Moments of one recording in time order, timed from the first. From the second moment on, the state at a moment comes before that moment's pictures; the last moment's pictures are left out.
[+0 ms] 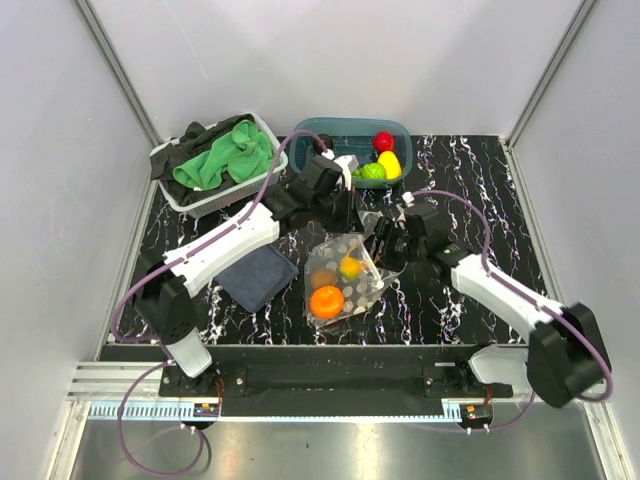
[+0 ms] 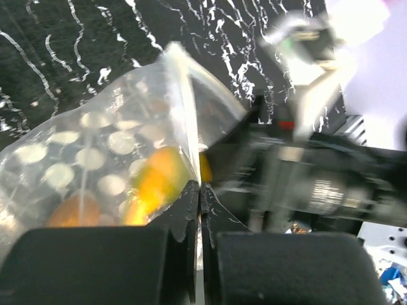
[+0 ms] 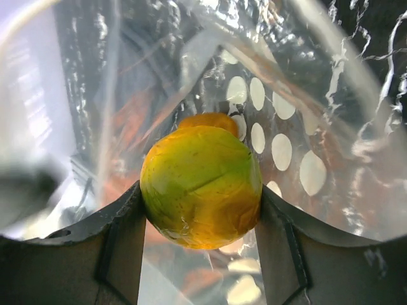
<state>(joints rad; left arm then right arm) -0.78 1.69 1.55 -0.56 0.22 -0.62 0.50 1.29 0.78 -0.19 -0.33 0.83</state>
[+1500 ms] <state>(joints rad) -0.65 1.61 1.41 -0.55 0.63 -0.33 0.23 2.39 2.25 -0.50 -0.16 0.49</state>
